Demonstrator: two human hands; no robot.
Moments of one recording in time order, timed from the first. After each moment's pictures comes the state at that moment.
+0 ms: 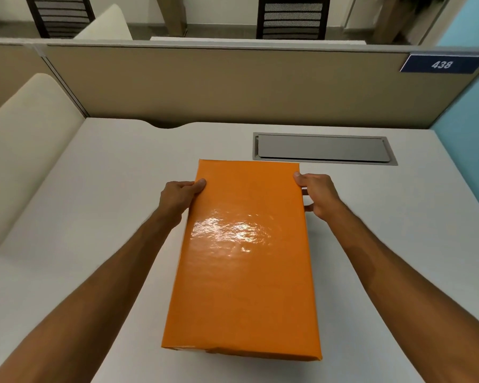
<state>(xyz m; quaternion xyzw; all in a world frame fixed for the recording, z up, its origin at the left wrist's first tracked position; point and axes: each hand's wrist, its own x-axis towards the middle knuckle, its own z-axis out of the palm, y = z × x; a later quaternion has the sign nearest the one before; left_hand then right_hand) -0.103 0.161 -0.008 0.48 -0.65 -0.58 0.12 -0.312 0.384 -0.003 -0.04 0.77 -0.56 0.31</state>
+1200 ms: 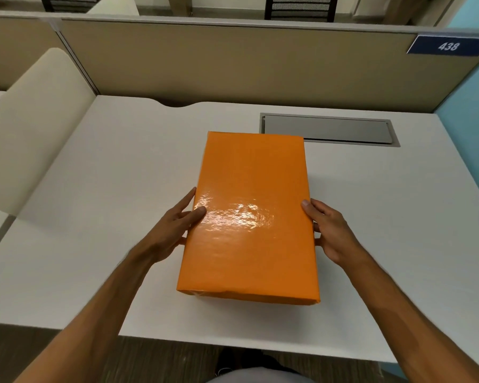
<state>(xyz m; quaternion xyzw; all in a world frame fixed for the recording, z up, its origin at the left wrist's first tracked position) 0.028 0.233 -0.007 0.36 -0.65 -0.67 0.00 -0.201 0.486 -0.023 -0.06 0.70 -0.59 0.41</state>
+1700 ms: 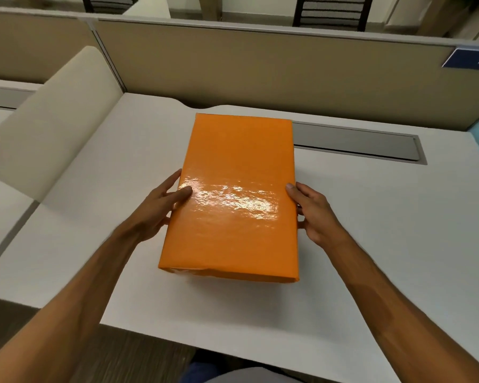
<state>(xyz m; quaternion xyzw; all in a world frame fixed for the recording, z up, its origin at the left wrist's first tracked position) 0.037 0.184 0.010 0.41 -0.64 -0.64 0.07 -0.211 0.408 -0.014 -0.12 0.68 -0.59 0.42</state>
